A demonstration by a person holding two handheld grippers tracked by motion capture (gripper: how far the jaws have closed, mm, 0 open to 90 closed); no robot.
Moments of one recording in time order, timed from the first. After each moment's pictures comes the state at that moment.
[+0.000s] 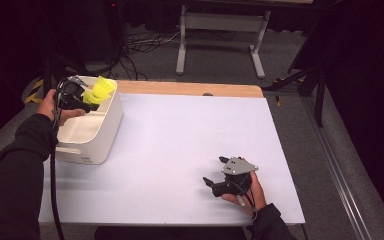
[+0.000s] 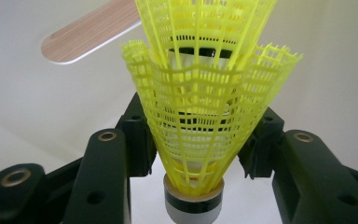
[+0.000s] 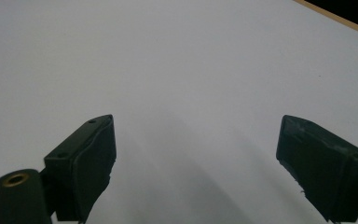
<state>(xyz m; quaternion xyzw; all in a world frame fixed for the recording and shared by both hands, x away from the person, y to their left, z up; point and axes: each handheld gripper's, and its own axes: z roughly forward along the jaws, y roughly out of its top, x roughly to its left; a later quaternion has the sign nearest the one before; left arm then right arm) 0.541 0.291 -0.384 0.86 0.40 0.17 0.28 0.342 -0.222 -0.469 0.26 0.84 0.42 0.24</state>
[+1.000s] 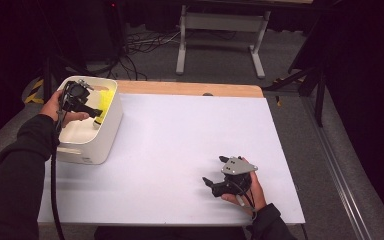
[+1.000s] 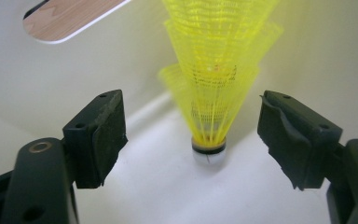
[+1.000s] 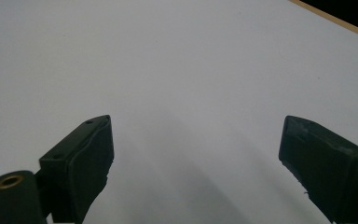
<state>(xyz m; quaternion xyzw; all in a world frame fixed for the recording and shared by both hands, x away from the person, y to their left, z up) 0.542 0.279 -0.392 0.86 0.42 0.18 0.23 0.342 -0.221 -0.468 0.26 0.84 0.42 0.24</state>
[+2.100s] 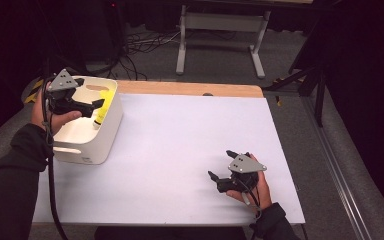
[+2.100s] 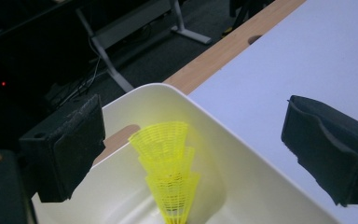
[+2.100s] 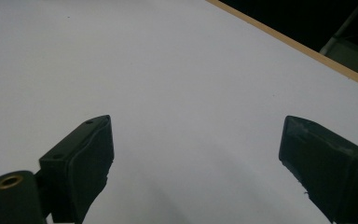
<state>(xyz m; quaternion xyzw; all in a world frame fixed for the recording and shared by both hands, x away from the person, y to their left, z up) 0.467 0.271 -0.335 0.79 0.29 0.31 0.44 0.339 -0.232 -0.449 0.27 0.82 0.43 0.28</state>
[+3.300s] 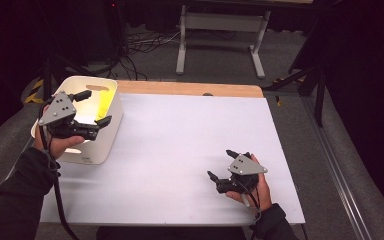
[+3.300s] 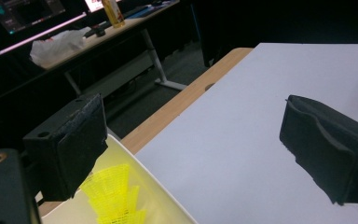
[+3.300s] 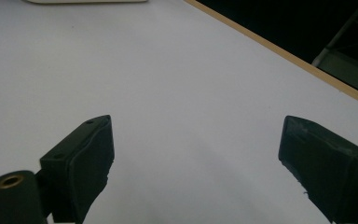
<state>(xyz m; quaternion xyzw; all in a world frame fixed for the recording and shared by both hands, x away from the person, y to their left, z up) 0.398 0.246 -0.337 0.76 0.21 0.34 0.51 0.332 -0.228 -0.442 0.26 0.81 0.43 0.30</state>
